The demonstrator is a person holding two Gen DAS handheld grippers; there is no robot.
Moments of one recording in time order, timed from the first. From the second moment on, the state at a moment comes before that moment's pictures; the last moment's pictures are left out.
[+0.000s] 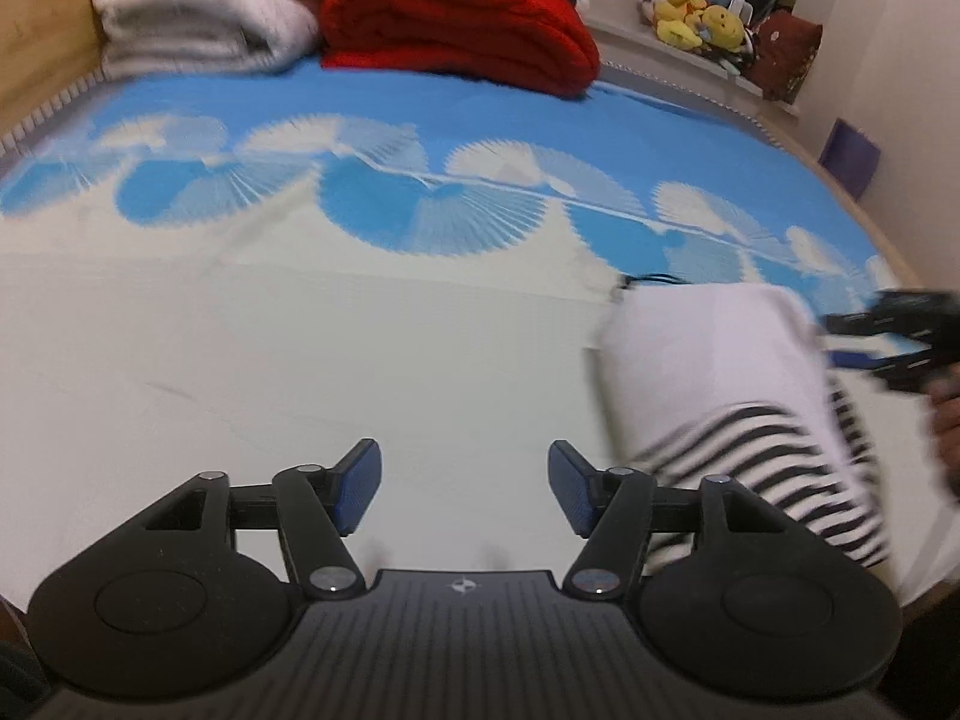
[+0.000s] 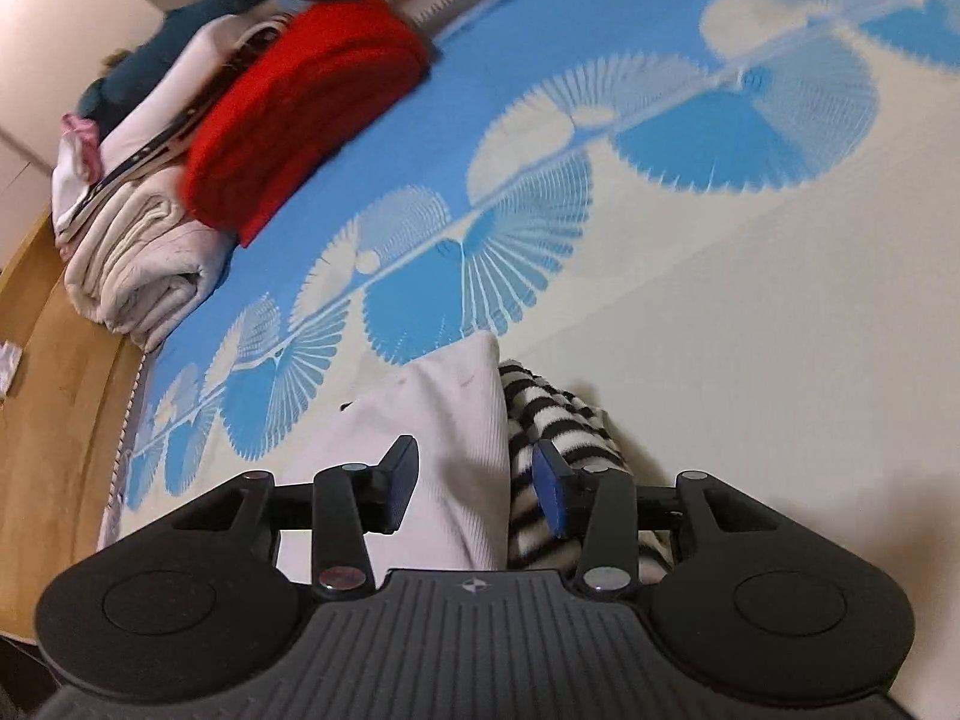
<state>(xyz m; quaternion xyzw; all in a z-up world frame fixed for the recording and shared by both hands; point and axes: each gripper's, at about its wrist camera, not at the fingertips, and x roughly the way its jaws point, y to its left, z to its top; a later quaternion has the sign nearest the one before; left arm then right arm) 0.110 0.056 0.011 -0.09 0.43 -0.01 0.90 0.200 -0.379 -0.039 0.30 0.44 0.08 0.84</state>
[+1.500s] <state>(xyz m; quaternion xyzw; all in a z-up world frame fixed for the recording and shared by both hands) 0.116 -0.059 -0.056 -0.18 0.48 -0.09 0.85 0.081 -0.454 -0.035 0.30 0.45 0.22 0.81</state>
